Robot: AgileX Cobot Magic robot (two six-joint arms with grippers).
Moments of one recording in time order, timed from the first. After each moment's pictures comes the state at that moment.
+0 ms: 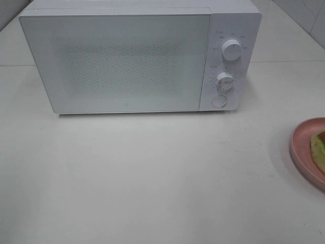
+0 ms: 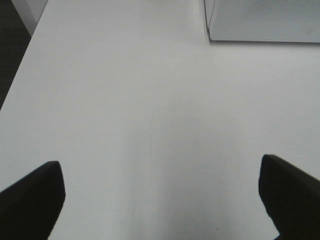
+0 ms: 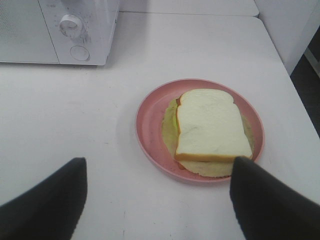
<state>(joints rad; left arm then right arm) -0.03 0.16 -0.50 0.03 1.05 -0.05 0.16 0.00 -0.51 -0.18 1.04 0.13</state>
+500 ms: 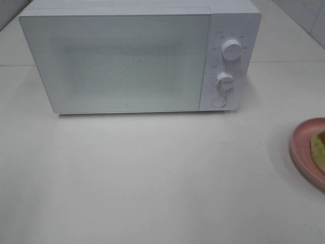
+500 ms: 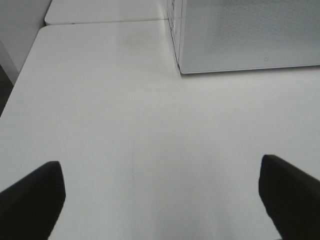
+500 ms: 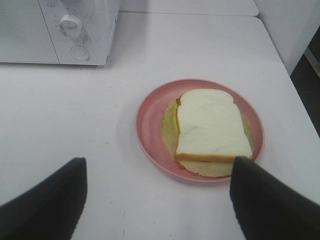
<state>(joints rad) -0.03 0.00 -0.50 -0.07 1.04 0.06 0.16 0.00 -0.51 -0.18 1.04 0.13</state>
